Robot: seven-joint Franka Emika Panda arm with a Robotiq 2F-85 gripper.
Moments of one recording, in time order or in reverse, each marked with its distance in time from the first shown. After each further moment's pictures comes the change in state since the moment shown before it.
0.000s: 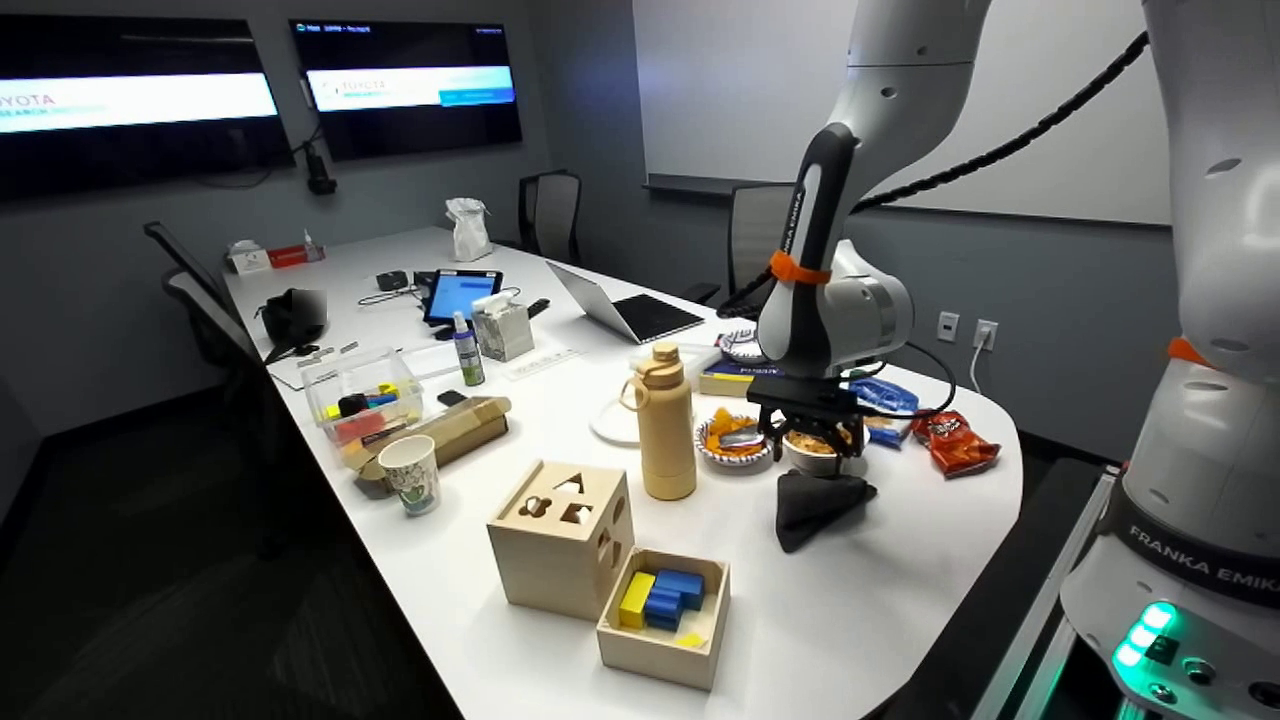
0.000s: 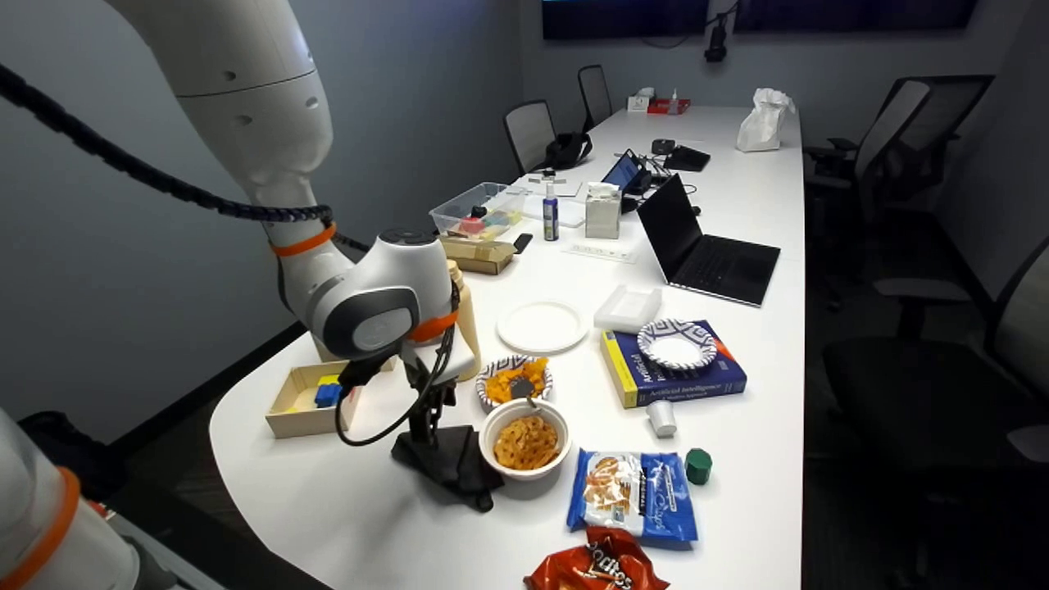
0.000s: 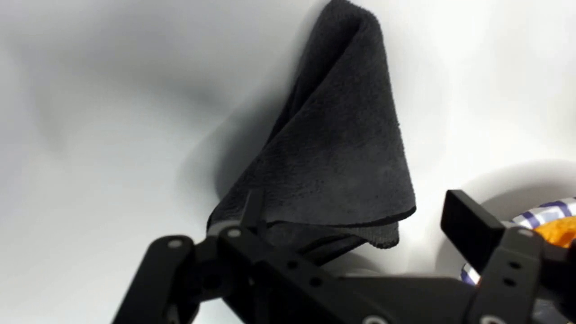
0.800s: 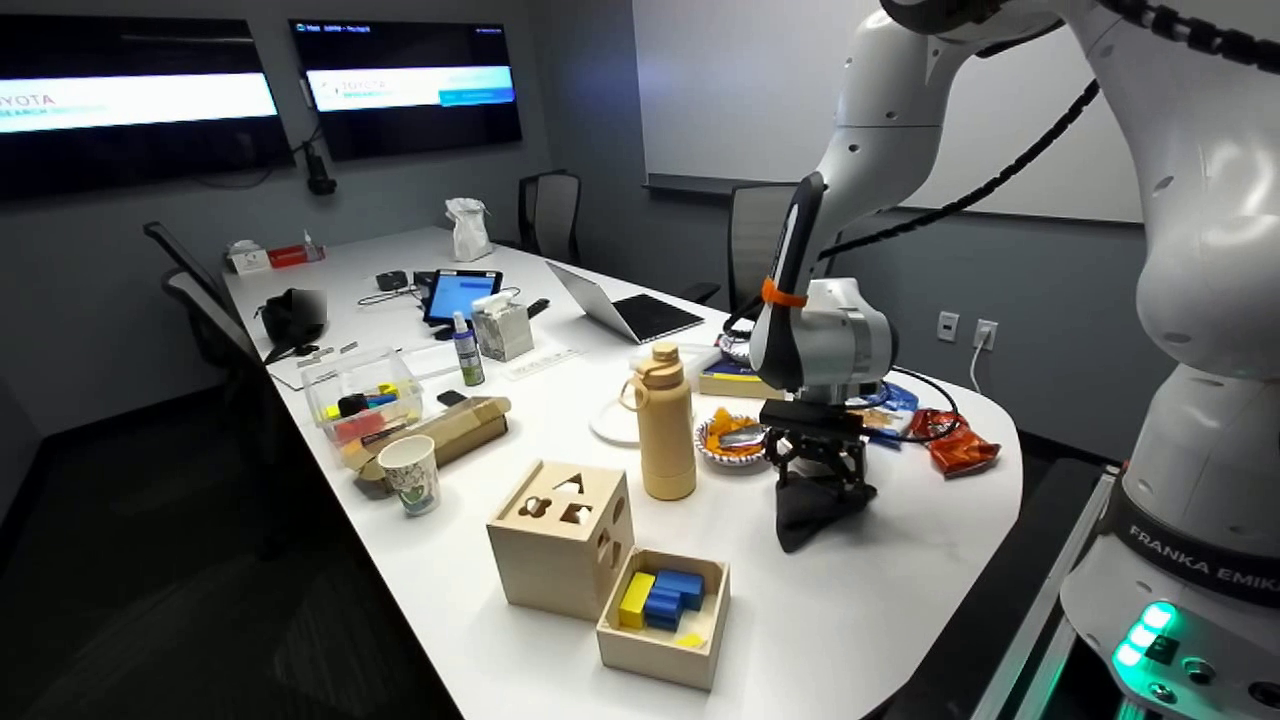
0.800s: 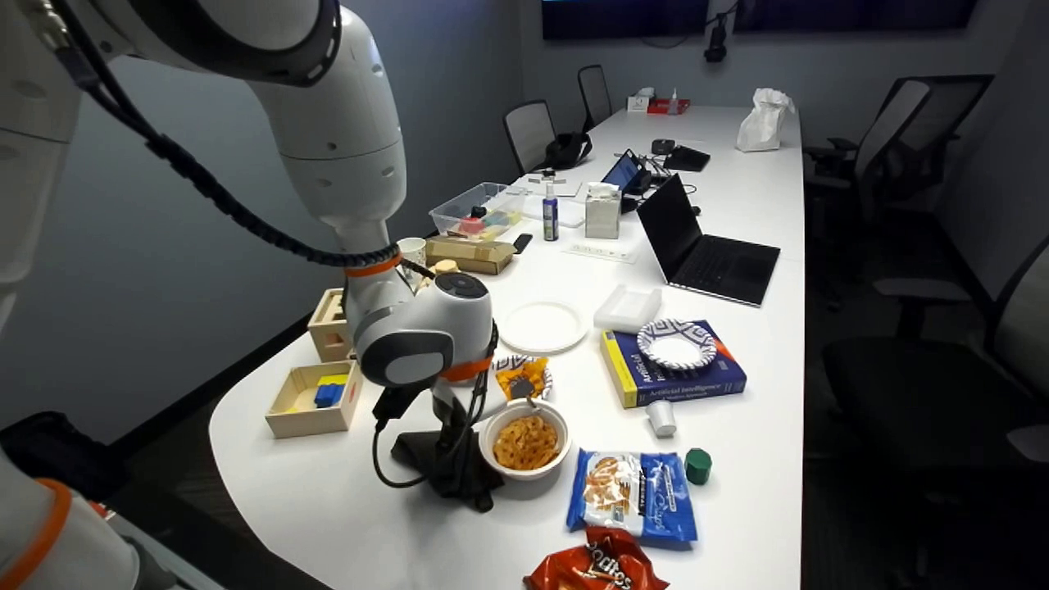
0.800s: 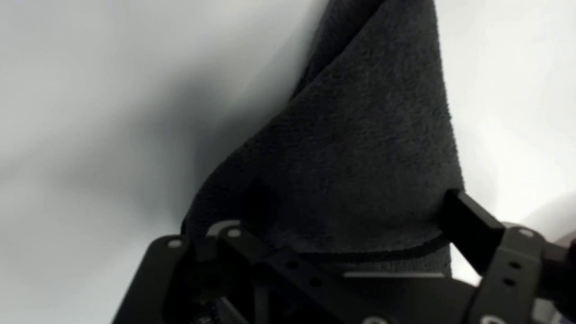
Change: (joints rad) arm -0.222 0.226 0.138 0.161 0.172 -0.026 -0.300
